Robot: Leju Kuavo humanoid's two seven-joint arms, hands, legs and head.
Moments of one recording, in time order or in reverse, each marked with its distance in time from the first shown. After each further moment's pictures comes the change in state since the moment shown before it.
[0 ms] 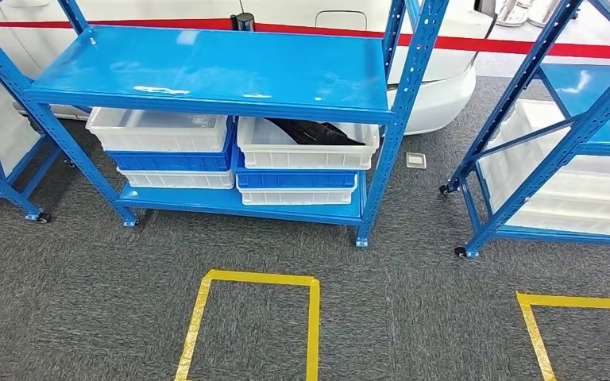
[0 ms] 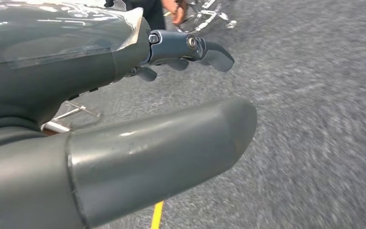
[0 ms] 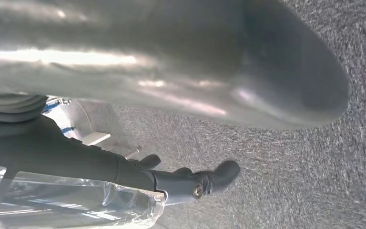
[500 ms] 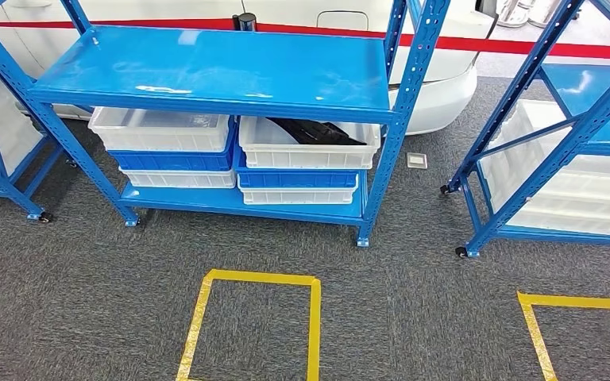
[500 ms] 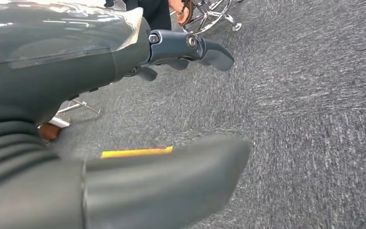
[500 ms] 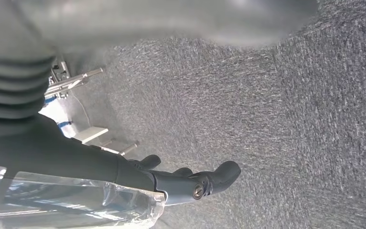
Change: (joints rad) left arm 0.001 0.000 0.031 -0.001 0.018 0.033 -0.016; right arm 0.000 -0.003 0.002 0.000 0.024 0.000 0.014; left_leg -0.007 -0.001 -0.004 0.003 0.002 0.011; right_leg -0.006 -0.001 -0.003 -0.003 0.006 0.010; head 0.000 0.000
